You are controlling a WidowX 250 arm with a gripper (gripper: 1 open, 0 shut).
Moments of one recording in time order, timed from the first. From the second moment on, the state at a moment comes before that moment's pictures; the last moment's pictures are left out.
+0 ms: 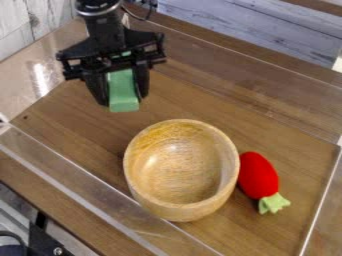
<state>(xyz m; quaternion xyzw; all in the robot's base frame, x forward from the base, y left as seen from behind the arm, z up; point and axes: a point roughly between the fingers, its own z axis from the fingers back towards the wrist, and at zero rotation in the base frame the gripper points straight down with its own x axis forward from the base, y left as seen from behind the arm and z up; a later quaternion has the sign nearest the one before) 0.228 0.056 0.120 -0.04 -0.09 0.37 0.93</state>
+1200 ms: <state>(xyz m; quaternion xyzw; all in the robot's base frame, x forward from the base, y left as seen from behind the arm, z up) 0.231 0.016 0.093 -0.04 -0.08 0.35 0.93</state>
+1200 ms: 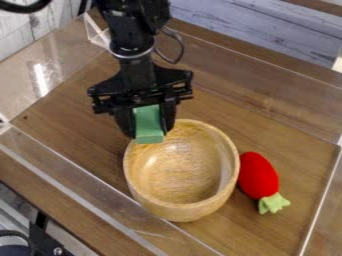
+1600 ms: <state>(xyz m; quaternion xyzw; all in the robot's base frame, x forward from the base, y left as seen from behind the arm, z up) 0.240 0.021 0.098 -0.03 -0.08 0.33 0.94</state>
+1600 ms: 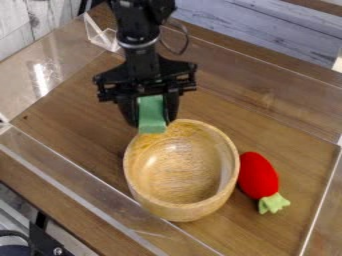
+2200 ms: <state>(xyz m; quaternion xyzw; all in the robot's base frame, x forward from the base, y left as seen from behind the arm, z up) 0.233 0.051 0.087 -0.03 -0.09 0.37 0.92</state>
